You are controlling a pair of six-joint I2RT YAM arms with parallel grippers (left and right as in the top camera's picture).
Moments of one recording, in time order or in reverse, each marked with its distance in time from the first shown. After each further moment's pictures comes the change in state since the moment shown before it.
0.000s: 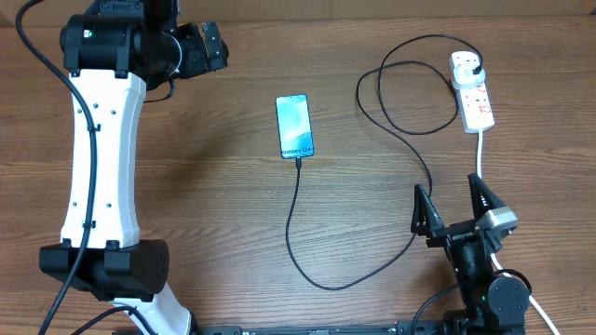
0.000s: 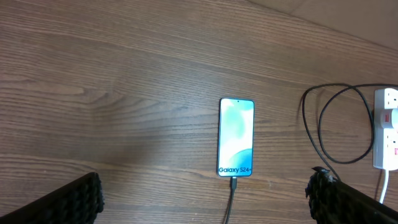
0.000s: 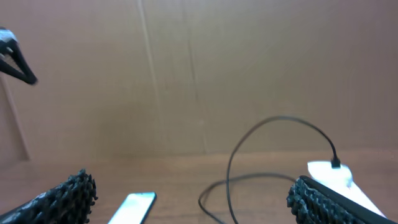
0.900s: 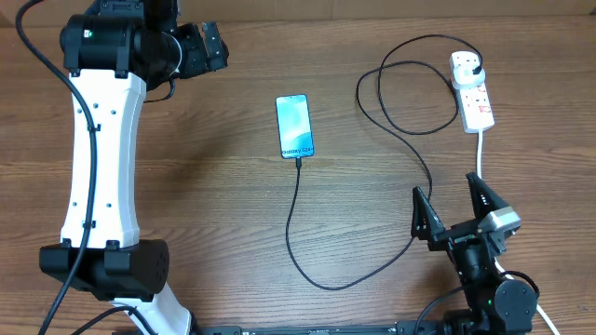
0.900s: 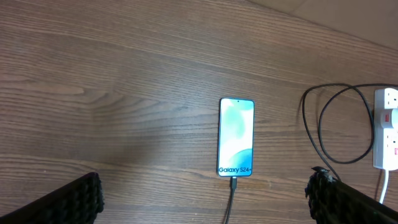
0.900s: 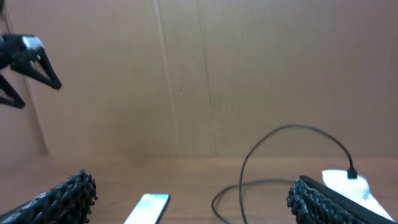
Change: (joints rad) left arm 0.000 0.000 0.000 0.000 0.000 0.000; right arm 0.000 0.001 0.061 -0.026 -0.060 0.000
